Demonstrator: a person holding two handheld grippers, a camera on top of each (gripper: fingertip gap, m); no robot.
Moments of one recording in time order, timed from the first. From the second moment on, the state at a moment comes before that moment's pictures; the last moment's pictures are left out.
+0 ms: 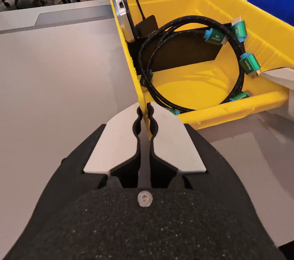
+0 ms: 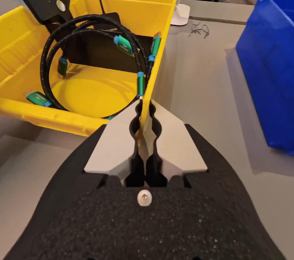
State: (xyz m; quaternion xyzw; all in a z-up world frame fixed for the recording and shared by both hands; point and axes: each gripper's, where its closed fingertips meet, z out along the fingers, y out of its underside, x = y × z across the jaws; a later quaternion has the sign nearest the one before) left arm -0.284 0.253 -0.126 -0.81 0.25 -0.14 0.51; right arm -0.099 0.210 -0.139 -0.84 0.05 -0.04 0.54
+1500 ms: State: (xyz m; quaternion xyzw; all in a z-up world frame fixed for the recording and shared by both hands) left arm -0.567 0.314 -0.080 -0.79 0.01 -0.13 0.60; right arm -0.236 0.196 -0.117 -0.83 -0.21 0.14 0.50
